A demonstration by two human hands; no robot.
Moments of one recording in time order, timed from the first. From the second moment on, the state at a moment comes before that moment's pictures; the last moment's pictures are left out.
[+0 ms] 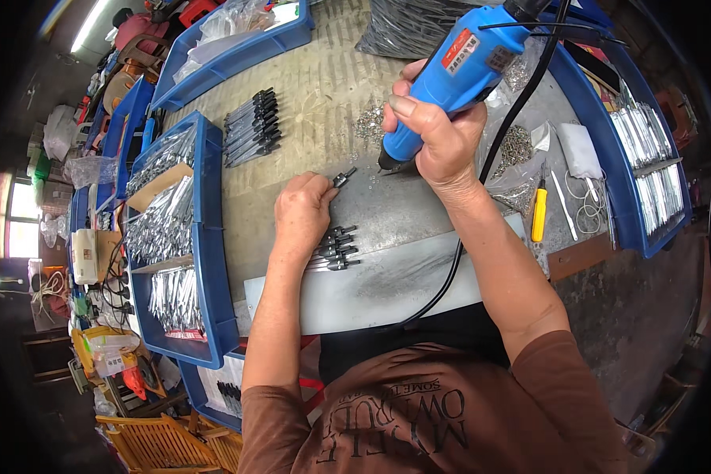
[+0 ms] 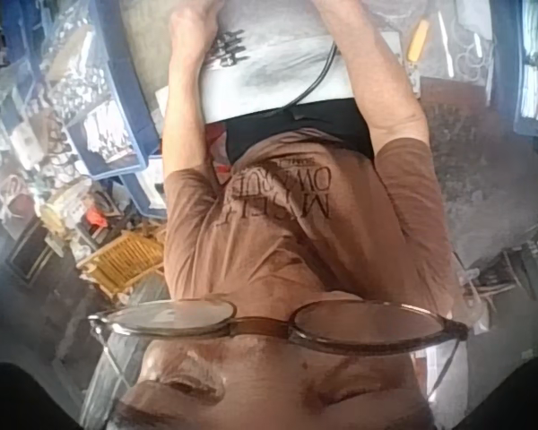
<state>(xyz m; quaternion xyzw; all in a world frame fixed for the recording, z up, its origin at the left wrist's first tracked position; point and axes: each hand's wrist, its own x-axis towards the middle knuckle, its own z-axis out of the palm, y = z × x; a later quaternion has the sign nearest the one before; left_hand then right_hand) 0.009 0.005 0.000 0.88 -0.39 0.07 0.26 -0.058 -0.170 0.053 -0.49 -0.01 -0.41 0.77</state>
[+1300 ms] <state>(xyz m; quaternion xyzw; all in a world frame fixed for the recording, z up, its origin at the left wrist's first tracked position) 0.009 0.009 -0.010 0.88 -0.37 0.06 0.30 -0.006 -0.117 0.048 -0.58 -0.03 -0.34 0.73</state>
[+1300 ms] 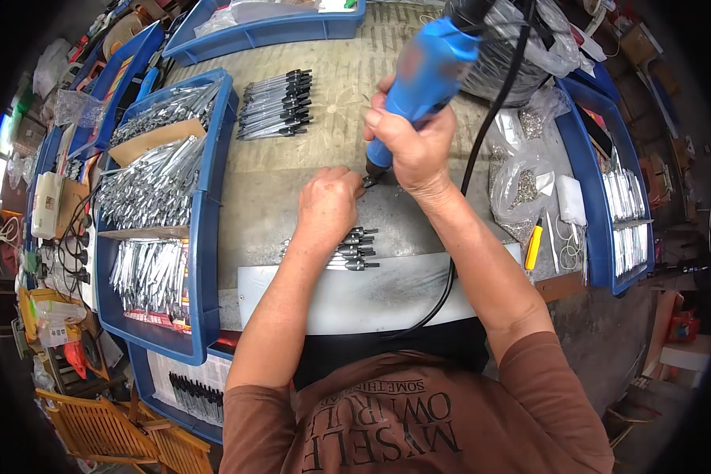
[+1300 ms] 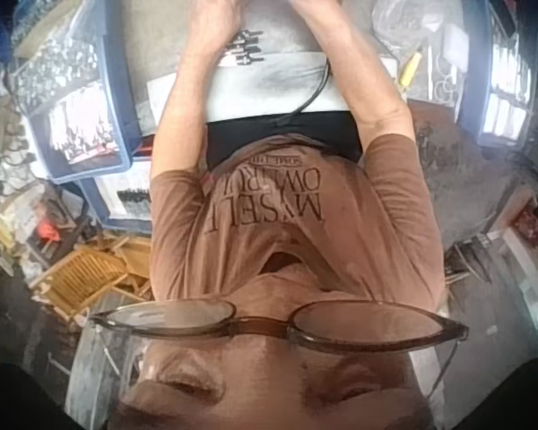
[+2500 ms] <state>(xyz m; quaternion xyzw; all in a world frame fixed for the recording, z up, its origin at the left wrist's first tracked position) -0.006 0.066 0.019 0.84 -0.44 -0.08 0.29 -0.070 -0.165 0.049 -0.47 0.00 -0.41 0.78</state>
